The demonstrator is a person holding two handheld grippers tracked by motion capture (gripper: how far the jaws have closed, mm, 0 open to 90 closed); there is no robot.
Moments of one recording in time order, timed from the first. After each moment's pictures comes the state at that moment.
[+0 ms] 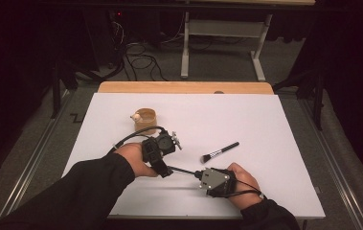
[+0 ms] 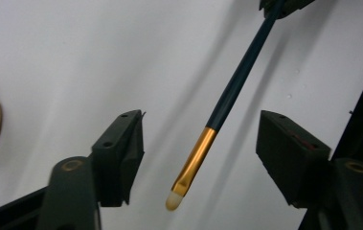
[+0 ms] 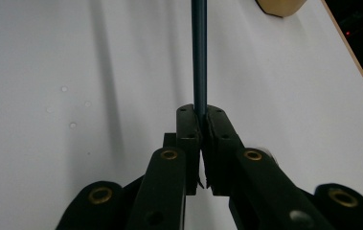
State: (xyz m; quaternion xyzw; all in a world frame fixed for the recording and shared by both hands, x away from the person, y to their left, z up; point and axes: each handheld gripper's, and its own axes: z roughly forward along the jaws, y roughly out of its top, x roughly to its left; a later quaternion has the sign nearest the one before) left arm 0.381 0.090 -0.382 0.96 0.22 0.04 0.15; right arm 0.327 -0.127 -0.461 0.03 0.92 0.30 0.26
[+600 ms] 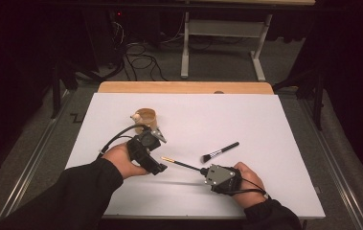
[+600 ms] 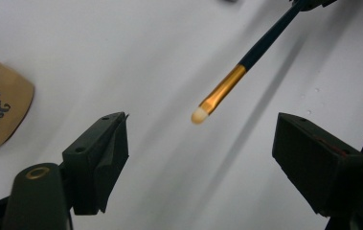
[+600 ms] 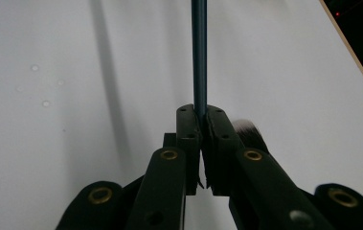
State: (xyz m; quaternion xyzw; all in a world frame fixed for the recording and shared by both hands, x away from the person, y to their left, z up) left arm 0.381 0.130 -0.390 0.93 0.27 0.05 0.23; right arm 0.334 -0.141 -0.461 0.06 0.92 0.29 0.27
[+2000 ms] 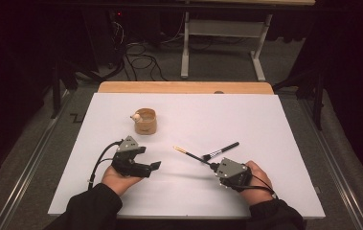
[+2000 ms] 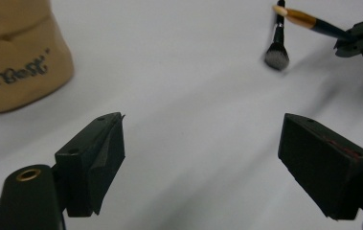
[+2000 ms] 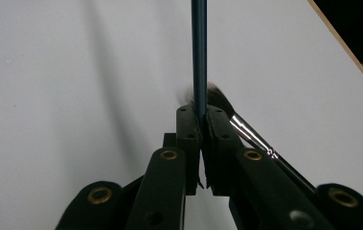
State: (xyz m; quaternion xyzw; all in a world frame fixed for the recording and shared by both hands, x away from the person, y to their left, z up) left arm 0.361 0.184 -0.462 0.80 0.38 0.12 0.45; right arm 0.344 -0.166 -0.460 0.12 0.91 0.30 0.27
